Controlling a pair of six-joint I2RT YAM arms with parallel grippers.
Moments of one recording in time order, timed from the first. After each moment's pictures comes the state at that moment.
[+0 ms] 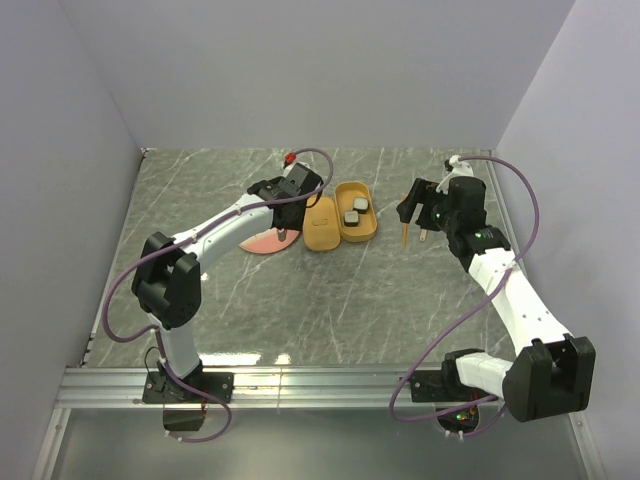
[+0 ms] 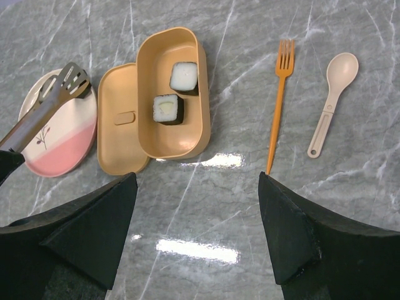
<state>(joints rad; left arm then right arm) -0.66 1.82 1.55 -0.74 -0.47 -0.38 0.15 1.17 0.94 -0.27 -0.10 0.36</state>
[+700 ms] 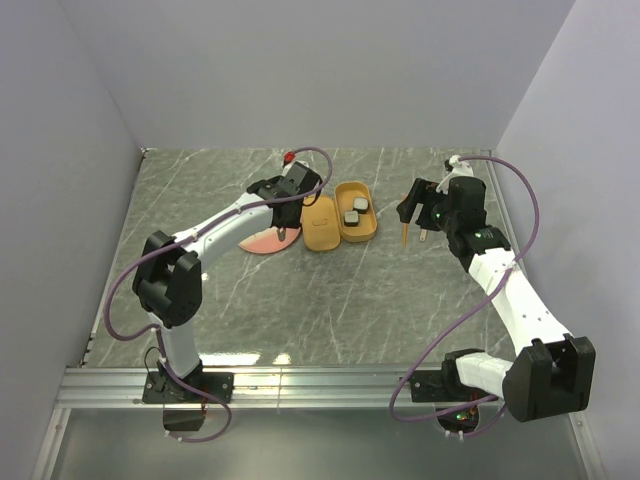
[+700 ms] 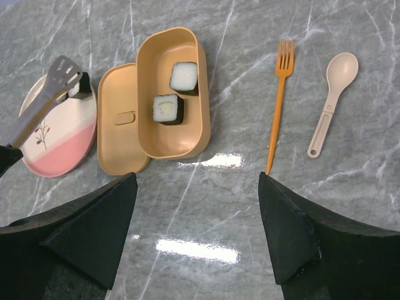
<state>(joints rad) -0.65 1.83 1.55 -0.72 -0.46 -0.38 0.15 1.17 0.94 -0.27 -0.10 0.36</state>
